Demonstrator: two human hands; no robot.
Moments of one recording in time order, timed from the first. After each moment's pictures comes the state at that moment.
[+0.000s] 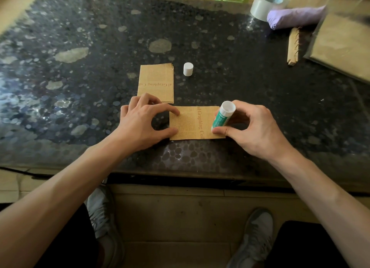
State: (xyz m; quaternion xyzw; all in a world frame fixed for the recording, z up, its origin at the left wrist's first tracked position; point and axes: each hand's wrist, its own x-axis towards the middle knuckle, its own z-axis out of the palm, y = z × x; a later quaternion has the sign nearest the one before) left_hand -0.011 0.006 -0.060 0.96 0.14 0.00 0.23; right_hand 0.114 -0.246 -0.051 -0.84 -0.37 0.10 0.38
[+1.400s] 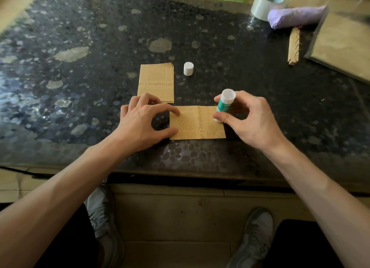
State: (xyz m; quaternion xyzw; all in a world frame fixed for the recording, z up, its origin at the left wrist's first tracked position) left_hand -0.012 0.007 -0.061 0.96 0.14 0.00 0.23; right_hand 0.124 -0.232 -0.051 -0.86 -0.33 0.07 0.39
